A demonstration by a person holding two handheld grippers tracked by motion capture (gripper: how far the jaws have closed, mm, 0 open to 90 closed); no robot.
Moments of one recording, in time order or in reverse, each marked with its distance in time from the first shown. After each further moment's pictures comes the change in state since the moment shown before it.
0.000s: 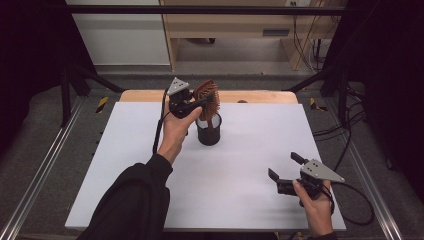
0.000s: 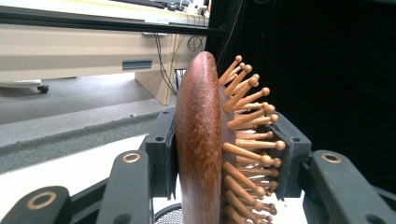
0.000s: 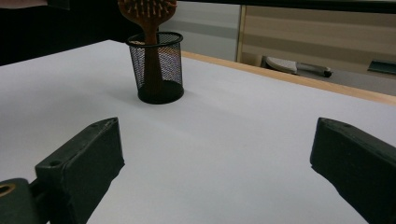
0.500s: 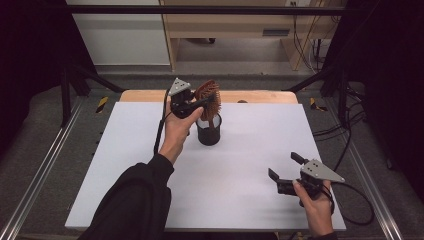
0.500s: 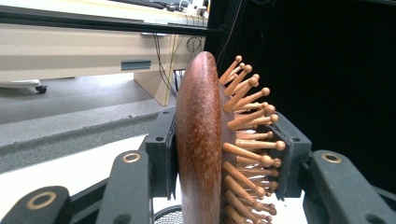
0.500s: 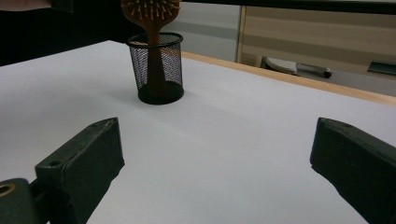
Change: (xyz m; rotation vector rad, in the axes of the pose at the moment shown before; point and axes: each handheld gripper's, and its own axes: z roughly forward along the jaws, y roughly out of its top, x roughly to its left) left arm -0.001 -0.002 0.004 -0.003 -0.006 -0.002; right arm 0.000 0.000 0.000 -0.001 -0.001 0.000
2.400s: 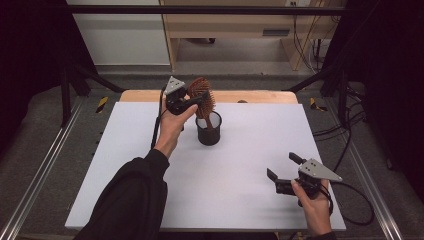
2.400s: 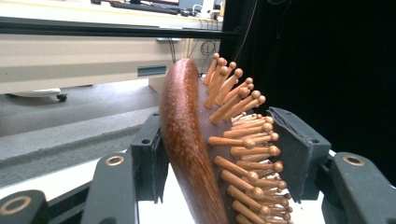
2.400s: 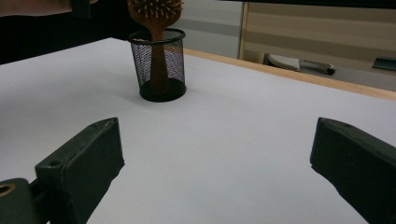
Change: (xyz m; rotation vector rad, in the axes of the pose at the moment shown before) left arm 0.036 -0.010 0.011 -0.027 0.057 0.045; right arm 0.001 -0.002 0.005 0.010 0.010 0.010
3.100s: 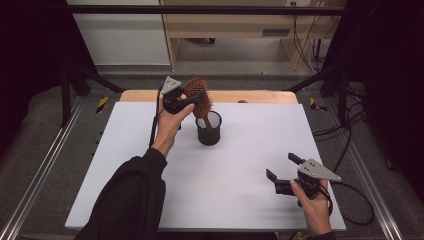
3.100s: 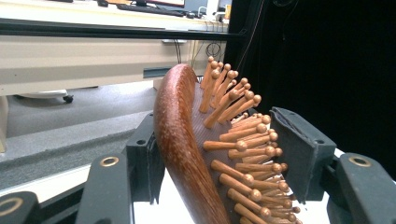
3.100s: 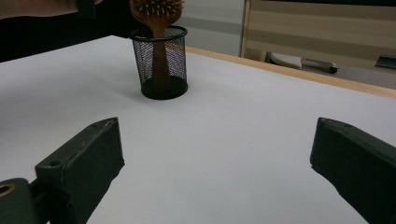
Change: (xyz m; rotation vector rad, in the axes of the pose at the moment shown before) left arm 0.014 -0.004 0.001 -0.007 0.008 -0.003; right arm 0.000 -0.001 0.001 0.008 0.005 -0.004
